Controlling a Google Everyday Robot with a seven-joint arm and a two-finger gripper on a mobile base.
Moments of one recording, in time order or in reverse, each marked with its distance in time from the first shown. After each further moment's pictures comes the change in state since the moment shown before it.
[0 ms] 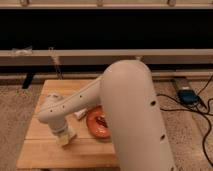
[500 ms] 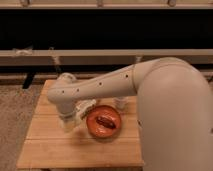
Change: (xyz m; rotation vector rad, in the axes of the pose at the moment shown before) arm 0.059 -0.010 -0.101 0.065 -0.068 0.082
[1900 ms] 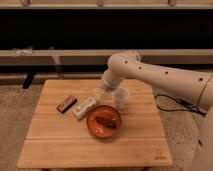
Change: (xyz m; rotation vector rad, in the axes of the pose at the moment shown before) arm 0.191 -0.061 -0.081 0.226 -0.208 0.387
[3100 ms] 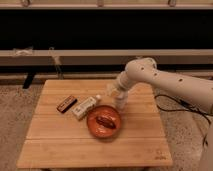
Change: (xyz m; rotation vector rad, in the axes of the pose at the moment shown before) arm 0.073 -0.032 -0.002 0.172 -0.013 0.297
